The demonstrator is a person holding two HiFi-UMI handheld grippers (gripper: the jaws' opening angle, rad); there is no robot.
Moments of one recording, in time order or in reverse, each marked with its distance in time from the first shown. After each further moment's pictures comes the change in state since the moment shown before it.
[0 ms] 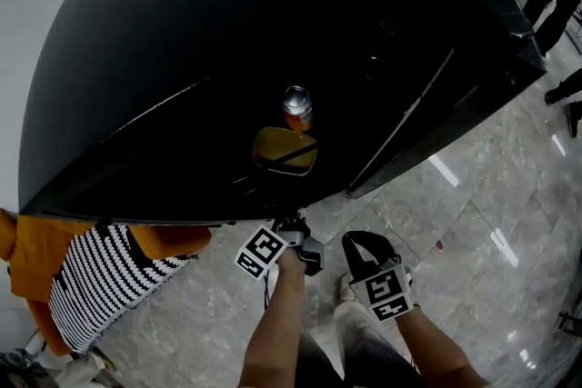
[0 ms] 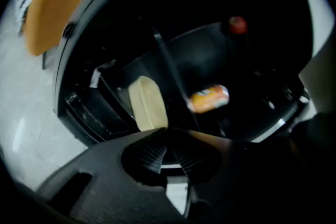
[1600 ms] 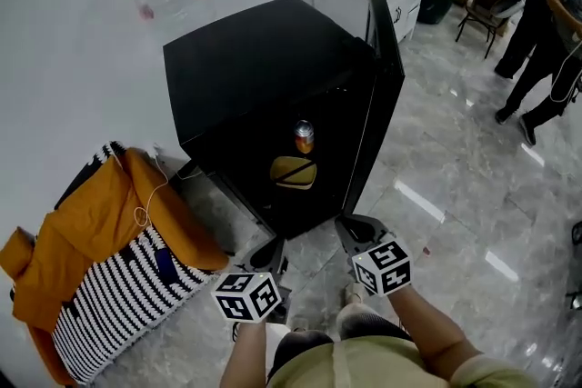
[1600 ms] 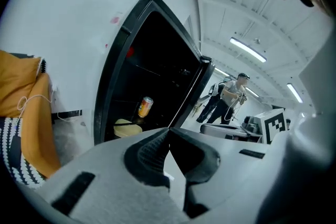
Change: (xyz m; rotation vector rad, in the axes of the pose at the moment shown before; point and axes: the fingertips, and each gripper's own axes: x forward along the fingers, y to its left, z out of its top) left arm -0.252 -0.176 0.044 0.868 0.296 -0.169; right arm -0.131 0.083 0.143 0.132 -0.242 -0.078
